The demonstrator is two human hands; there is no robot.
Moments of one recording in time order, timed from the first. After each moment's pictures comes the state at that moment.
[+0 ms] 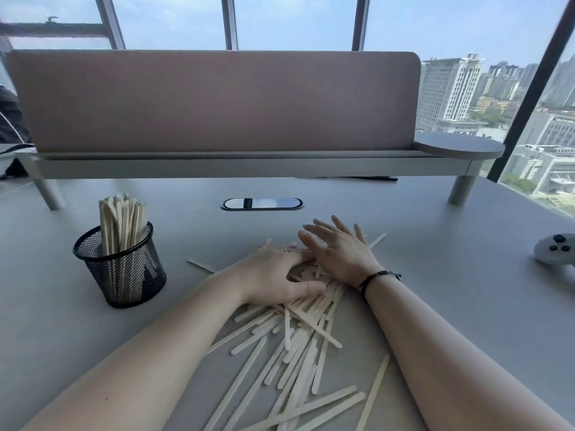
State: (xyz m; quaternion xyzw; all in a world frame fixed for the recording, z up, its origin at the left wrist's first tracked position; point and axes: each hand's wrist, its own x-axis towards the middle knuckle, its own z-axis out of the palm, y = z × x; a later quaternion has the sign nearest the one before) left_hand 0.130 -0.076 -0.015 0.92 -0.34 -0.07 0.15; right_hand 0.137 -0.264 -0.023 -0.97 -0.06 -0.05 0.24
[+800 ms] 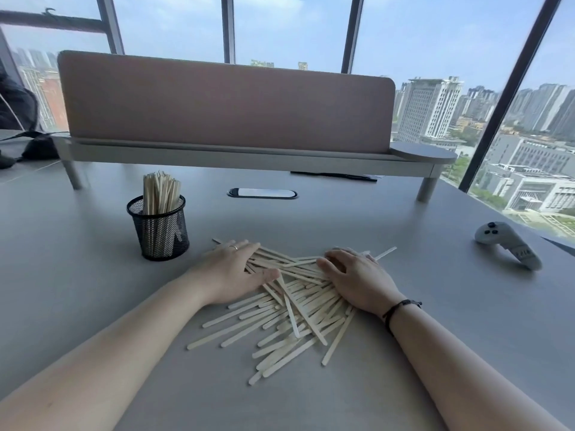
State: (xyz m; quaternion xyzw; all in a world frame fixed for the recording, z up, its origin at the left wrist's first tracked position) left_hand 0.035 0.003 -0.011 0.98 -0.19 -0.04 0.10; right_hand -0.006 -0.265 -0.024 -0.98 0.00 -0.09 0.18
